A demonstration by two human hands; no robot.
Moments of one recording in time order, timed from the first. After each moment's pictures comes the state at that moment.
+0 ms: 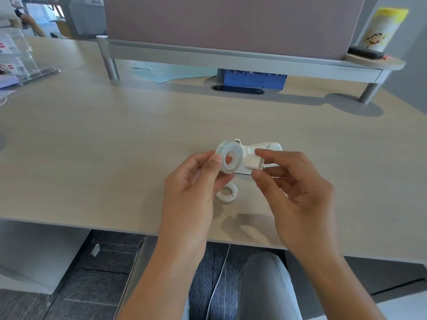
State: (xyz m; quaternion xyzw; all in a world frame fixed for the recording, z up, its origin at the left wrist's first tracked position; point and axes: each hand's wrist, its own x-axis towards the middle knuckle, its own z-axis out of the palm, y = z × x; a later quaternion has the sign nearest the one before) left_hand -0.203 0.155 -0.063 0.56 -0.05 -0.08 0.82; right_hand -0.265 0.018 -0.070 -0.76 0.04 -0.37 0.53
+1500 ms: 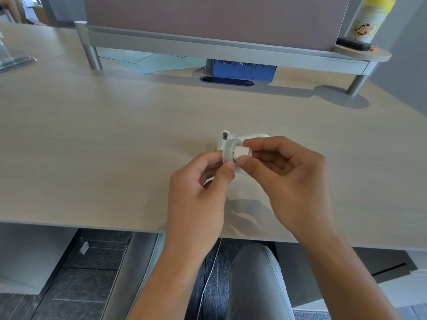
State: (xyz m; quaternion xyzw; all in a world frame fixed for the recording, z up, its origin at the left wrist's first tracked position) left_hand -0.213 0.141 -0.075 0.65 -0.15 -0.02 0.74; right_hand -0.258 0.006 -0.054 -0.74 0.07 -0.31 0.59
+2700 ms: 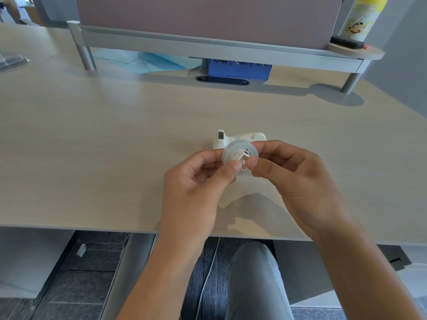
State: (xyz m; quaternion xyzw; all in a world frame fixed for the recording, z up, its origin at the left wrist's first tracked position) left_hand -0.213 0.140 -0.068 0.59 -0.12 -0.08 0.80; right_hand -0.265 -0.017 -0.051 -0.67 0.06 -0.17 0.72
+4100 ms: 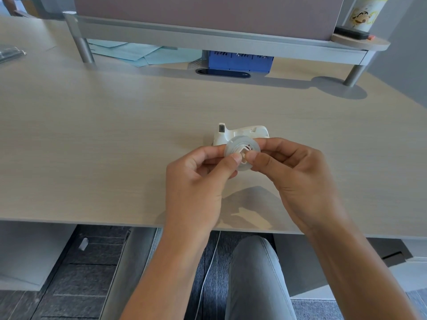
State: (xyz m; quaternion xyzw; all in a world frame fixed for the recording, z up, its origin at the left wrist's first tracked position) left_hand -0.209 0.133 -0.075 0.60 -0.09 -0.06 0.79; right_hand -0.262 -0.013 -0.063 -0.67 0.09 -0.22 0.70
